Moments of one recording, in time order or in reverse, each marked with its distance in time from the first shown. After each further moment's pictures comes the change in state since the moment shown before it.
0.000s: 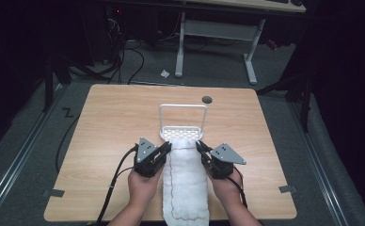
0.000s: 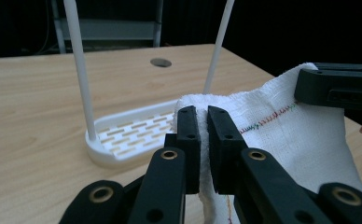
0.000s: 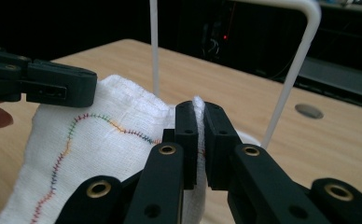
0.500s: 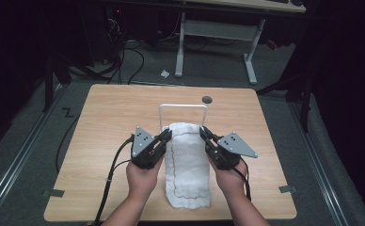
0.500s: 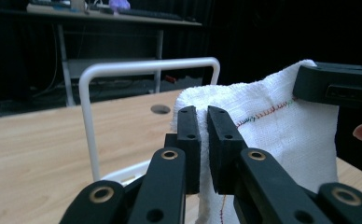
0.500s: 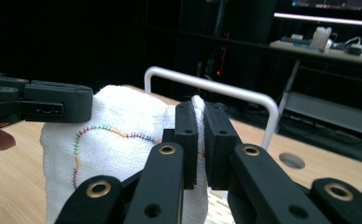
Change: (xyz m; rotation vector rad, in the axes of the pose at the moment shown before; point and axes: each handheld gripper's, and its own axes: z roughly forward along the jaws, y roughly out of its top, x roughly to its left) left arm -0.010 0.046 -0.018 -0.127 -0.001 0.048; right arm -0.006 0.047 -0.016 -0.139 -0.014 0.001
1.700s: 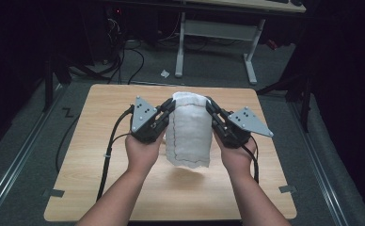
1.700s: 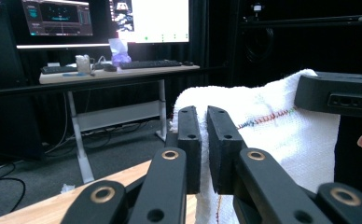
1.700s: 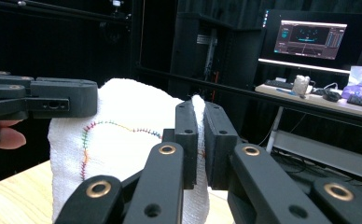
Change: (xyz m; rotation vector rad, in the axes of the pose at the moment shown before) left arm 0.005 0.078 0.014 -0.117 0.007 0.123; right arm -0.020 0.069 0.005 -0.122 -0.025 -0.017
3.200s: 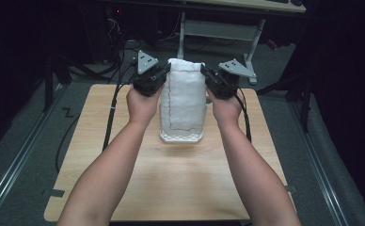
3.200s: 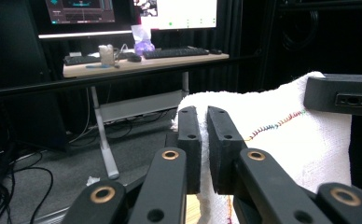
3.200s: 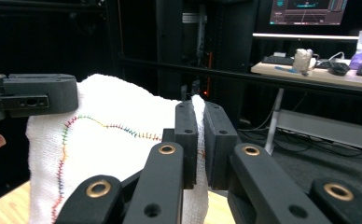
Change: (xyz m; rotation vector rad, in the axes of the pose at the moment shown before) left arm 0.079 0.033 0.101 0.089 0.071 0.014; right arm -0.063 0.020 0.123 0.098 -0.029 0.093
